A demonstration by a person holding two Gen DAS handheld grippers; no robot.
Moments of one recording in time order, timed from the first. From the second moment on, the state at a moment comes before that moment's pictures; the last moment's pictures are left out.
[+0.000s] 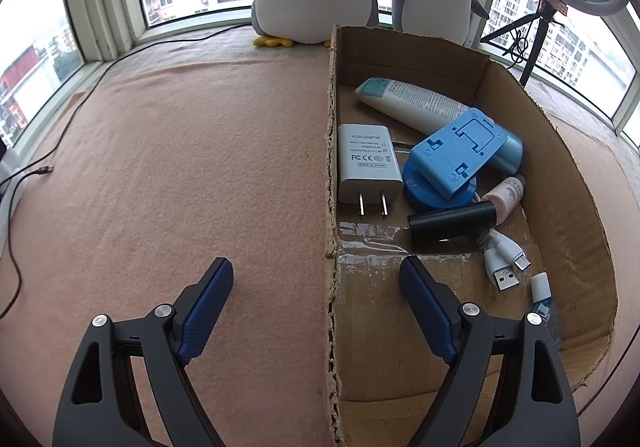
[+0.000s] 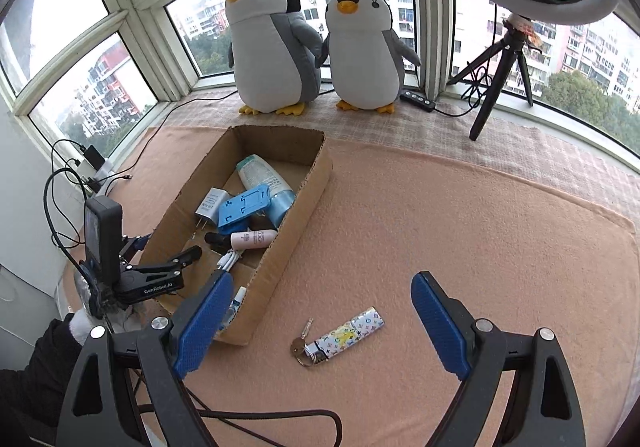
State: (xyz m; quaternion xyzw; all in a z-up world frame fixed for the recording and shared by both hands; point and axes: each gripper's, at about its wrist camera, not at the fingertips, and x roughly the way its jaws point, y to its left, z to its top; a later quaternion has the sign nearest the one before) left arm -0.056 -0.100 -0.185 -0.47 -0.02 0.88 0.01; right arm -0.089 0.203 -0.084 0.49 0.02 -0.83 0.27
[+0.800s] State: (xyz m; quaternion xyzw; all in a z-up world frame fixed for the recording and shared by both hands) left arm -0.057 -0.103 -0.186 -0.47 -0.03 0.88 0.02; right arm -0.121 0.212 -0.207 0.67 -0.10 -0.72 0.17
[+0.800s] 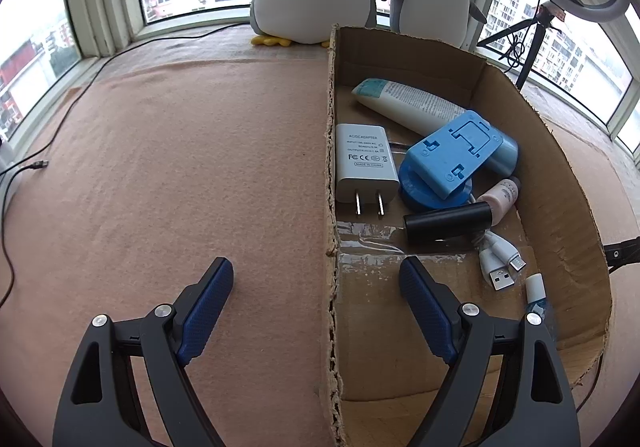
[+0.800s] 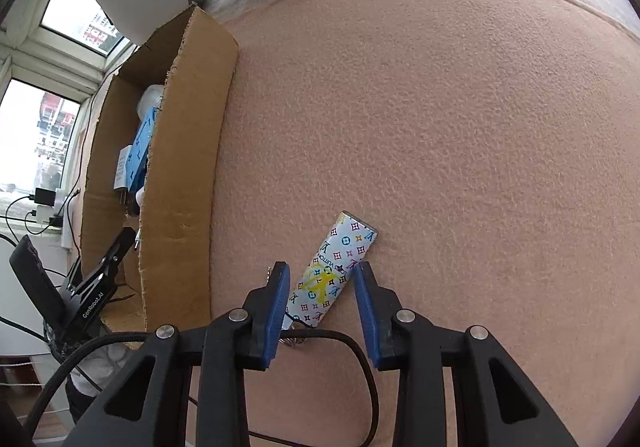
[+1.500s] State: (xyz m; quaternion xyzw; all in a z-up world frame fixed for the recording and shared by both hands) left arm -0.056 -0.104 -0.187 -0.47 -0.03 0.88 0.02; right arm -0.135 0.182 -0.206 0.62 0.02 -0.76 0.18
